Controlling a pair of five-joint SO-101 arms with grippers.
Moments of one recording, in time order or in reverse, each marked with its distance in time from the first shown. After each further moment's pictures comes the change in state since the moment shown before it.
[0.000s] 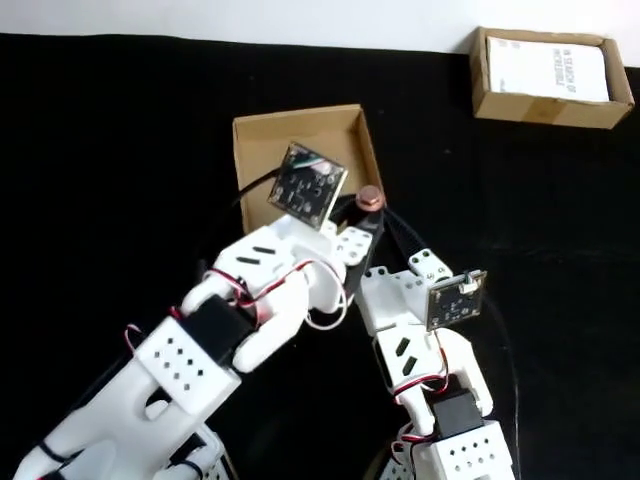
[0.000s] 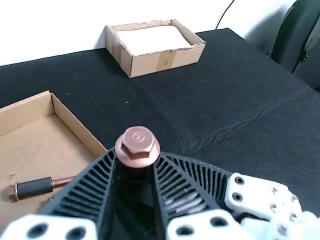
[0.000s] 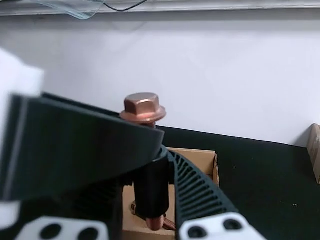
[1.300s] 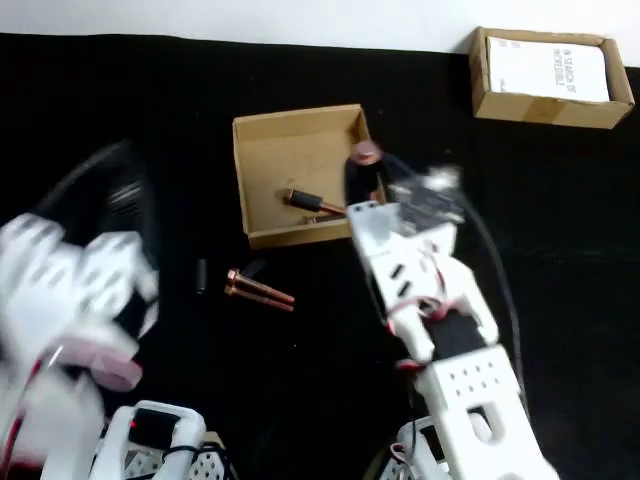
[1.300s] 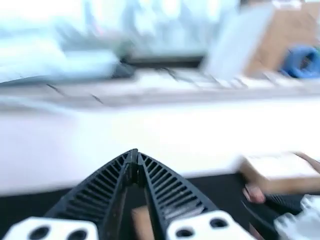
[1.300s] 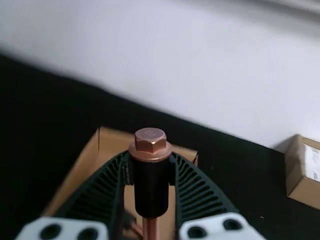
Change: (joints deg) left arm -37.3 -27.0 -26.3 23.8 -15.8; right arm -1.7 42.8 -33.3 4.4 14.2
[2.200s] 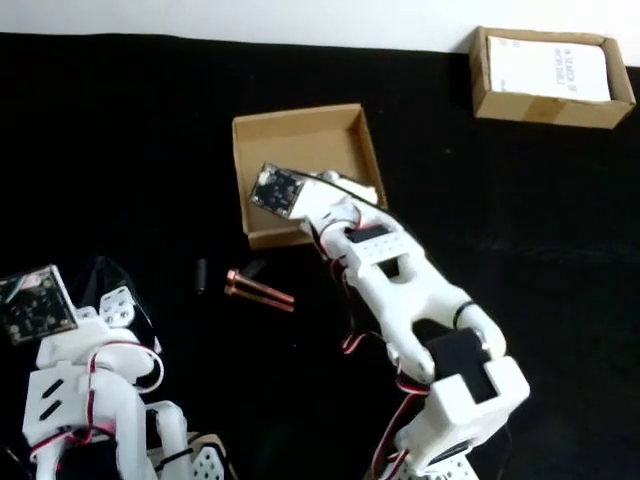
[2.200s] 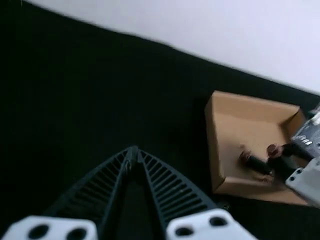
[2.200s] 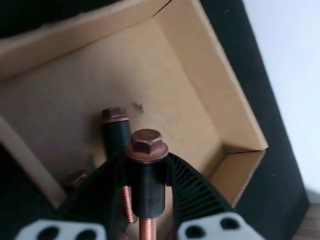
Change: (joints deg) left arm -21.3 -29.9 47.6 10.2 11.6; right arm -3.0 59.1 -25.2 -8.8 39.7
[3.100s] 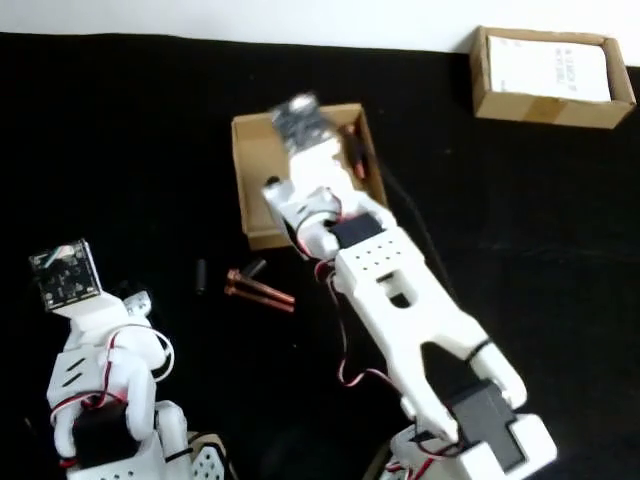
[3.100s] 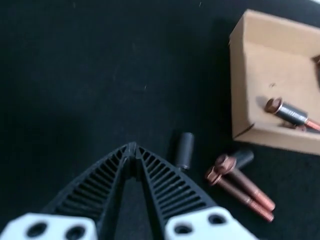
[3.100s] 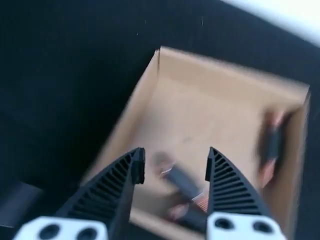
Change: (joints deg) left arm 0.0 -0.2 14.2 0.0 0.0; right arm -7.5 -16.3 -8.0 26.8 -58.2
